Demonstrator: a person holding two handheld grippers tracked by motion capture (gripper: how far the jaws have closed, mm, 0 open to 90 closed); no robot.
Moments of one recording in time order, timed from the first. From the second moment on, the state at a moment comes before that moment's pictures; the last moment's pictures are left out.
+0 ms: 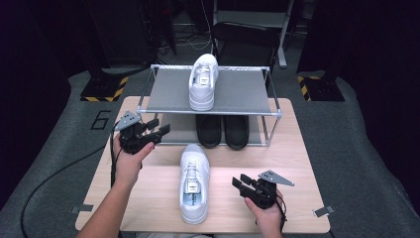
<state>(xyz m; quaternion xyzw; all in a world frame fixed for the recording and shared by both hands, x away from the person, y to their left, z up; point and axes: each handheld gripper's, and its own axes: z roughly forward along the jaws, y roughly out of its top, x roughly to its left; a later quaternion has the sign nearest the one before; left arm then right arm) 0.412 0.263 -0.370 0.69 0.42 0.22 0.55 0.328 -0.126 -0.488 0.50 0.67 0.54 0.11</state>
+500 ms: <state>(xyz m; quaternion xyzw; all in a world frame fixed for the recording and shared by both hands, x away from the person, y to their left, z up) 0.385 0.274 -0.436 0.67 0.44 0.23 0.55 0.329 -0.097 -0.489 0.45 0.70 0.55 0.10</state>
